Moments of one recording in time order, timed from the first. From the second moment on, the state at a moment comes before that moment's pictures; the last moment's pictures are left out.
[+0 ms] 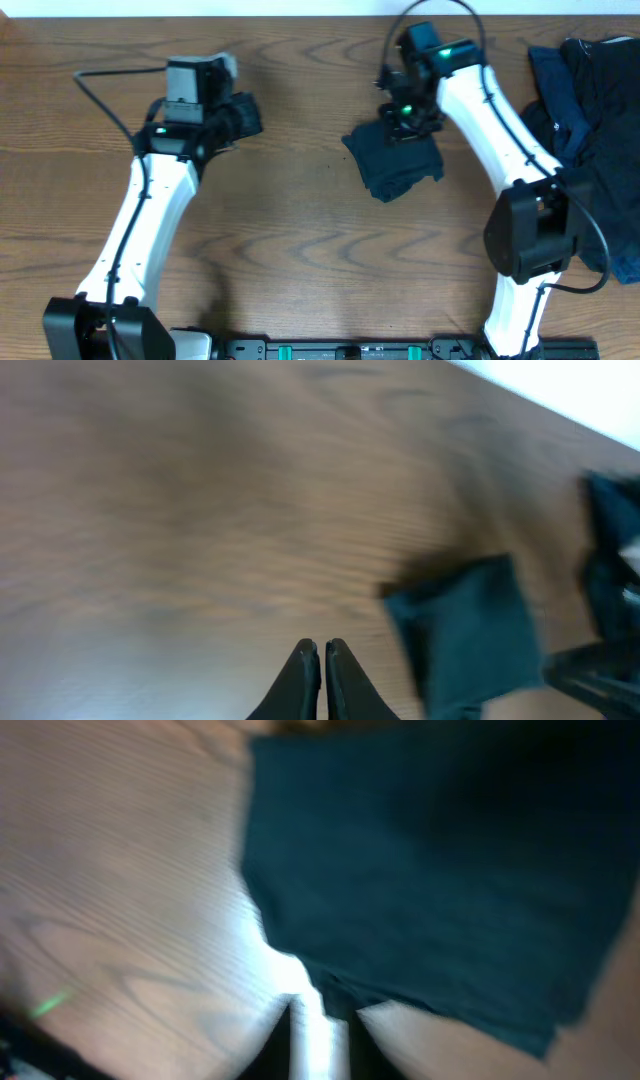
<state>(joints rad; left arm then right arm) -0.15 1.52 1.22 -0.50 0.32 -0.41 0.28 2.07 1.84 -1.28 -0.29 0.02</state>
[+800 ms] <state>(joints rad) -0.42 1.98 1.22 0.01 0.47 -0.41 0.05 2.07 1.40 -0.85 -0.47 -0.05</state>
